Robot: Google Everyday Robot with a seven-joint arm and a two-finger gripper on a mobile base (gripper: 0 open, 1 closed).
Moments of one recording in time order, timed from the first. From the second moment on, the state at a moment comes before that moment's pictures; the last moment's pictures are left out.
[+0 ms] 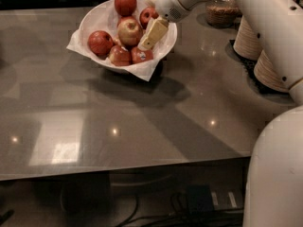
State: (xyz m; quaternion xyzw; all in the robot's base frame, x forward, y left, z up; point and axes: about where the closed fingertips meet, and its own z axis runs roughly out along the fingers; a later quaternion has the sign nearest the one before) arm 0.719 -0.001 0.958 -0.65 0.63 0.10 0.41
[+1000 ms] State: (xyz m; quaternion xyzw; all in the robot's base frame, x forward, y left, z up) arm 0.736 0.038 0.940 -0.68 0.59 0.14 0.42
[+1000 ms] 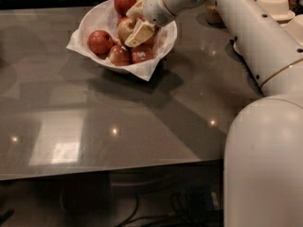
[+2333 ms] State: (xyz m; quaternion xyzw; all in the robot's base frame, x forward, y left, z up) arm 0.737 0.054 0.921 -0.69 0.58 0.17 0.41
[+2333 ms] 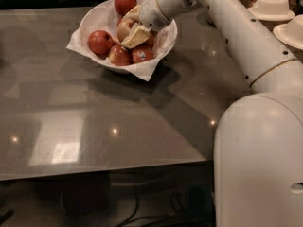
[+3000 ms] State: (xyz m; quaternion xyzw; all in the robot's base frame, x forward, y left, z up) arm 0.730 0.047 0.940 -0.70 0.56 0.15 0.41
